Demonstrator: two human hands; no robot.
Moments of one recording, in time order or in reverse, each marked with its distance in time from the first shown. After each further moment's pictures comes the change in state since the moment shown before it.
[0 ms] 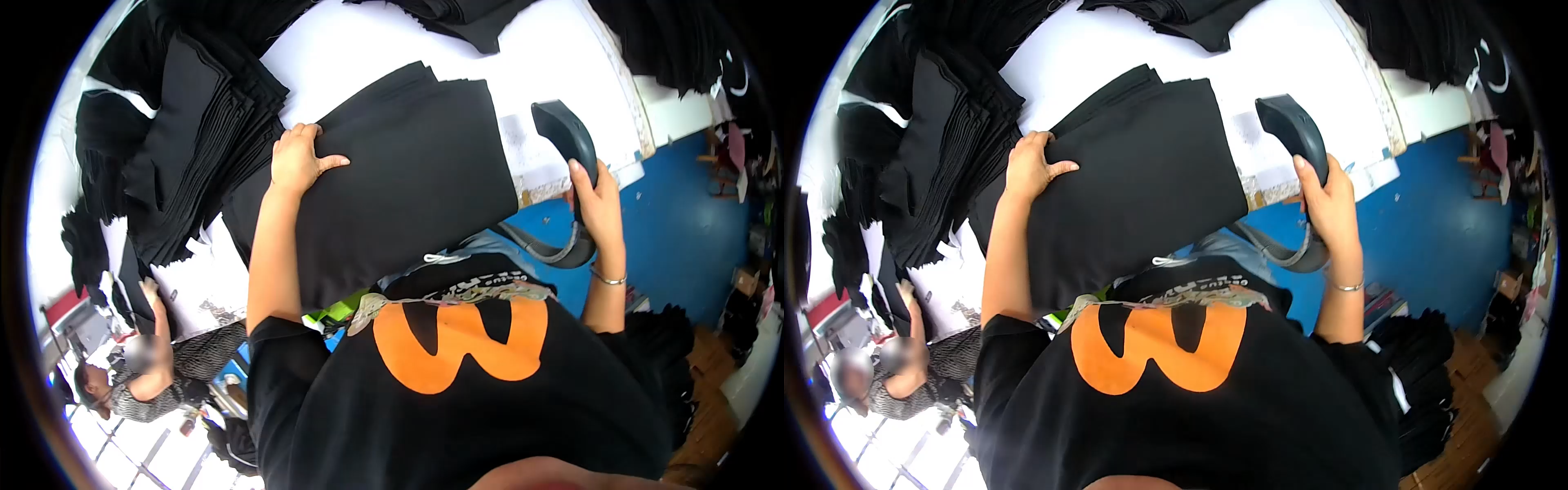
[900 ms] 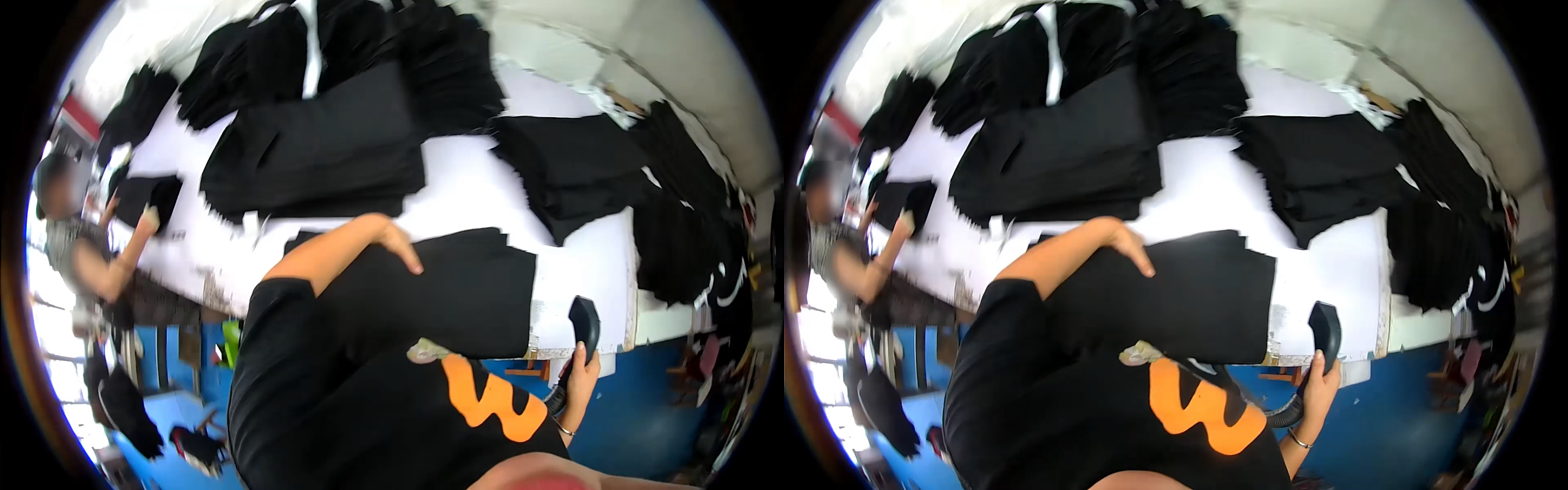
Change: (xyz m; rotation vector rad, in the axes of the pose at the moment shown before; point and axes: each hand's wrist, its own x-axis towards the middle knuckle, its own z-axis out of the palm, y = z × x) left_hand 0.006 -0.060 -0.024 -0.827 -1.203 -0.233; right_hand -0.034 0.025 0.013 0.017 0.145 -0.145
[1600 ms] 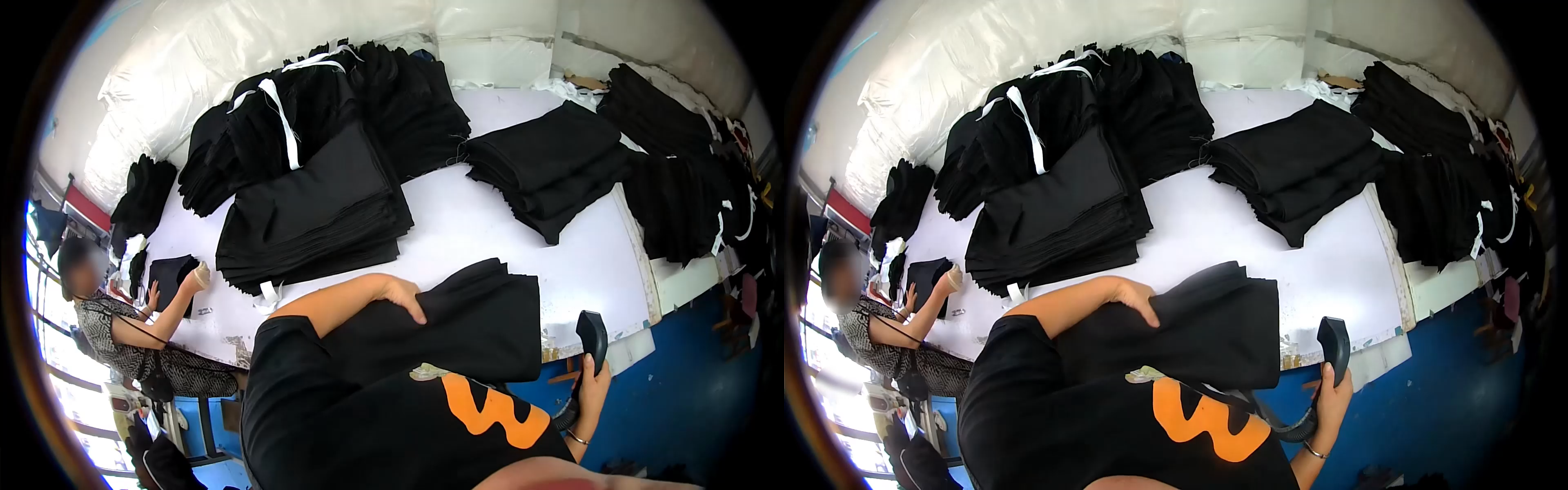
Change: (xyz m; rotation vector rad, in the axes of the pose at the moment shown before) left_hand -0.003 0.020 0.035 0.075 -0.020 0.076; right_hand -0.049 0.003 0.008 0.210 0.091 0.068
